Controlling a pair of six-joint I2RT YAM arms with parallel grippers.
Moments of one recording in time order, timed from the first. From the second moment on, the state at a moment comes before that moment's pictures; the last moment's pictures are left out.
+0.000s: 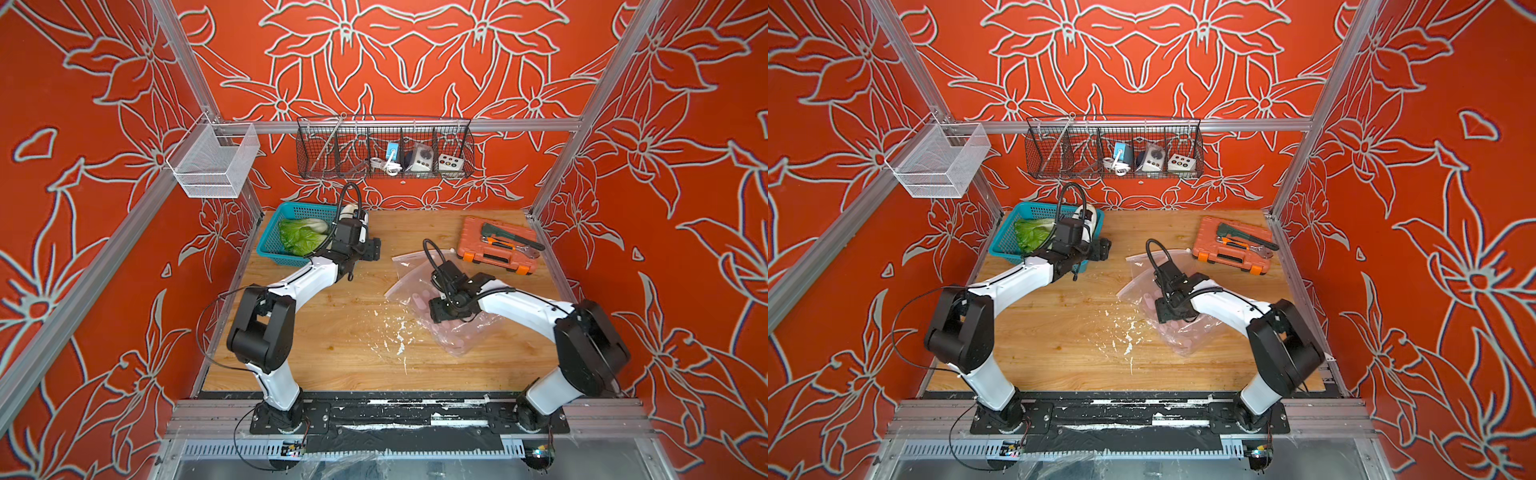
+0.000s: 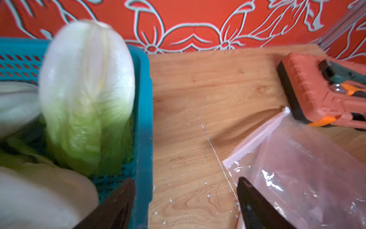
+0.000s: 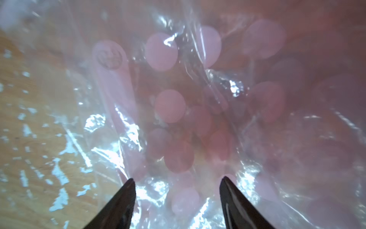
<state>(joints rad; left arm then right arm) -0.32 1.76 1.23 -0.09 -0.02 -0.18 0.66 1.63 1.00 -0.69 0.03 0.38</state>
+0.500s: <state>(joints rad) -0.42 1.86 1.29 -0.07 0.14 -0.30 0.52 1.55 0.96 -0.81 0.19 0.33</state>
